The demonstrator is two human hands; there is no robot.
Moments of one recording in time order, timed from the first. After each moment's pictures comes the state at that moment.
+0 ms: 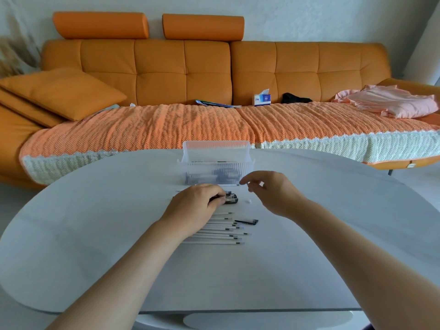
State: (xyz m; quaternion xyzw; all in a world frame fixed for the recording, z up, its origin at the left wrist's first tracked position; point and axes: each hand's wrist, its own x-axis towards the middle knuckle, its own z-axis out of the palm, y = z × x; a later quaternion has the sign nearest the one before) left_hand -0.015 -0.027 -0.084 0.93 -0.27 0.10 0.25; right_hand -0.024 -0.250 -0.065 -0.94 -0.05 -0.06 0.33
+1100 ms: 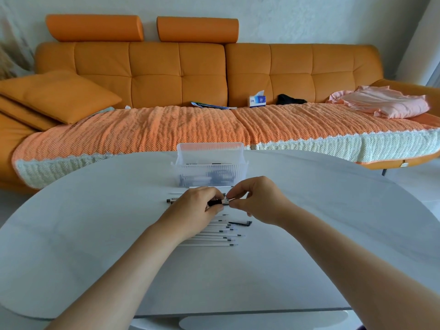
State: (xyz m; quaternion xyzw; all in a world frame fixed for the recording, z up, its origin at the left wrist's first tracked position) left_hand -0.022 -0.035 -0.079 0.91 -0.28 0.07 0.29; right_hand -0.041 -0.231 -0.061 -0.90 -0.07 -0.03 0.43
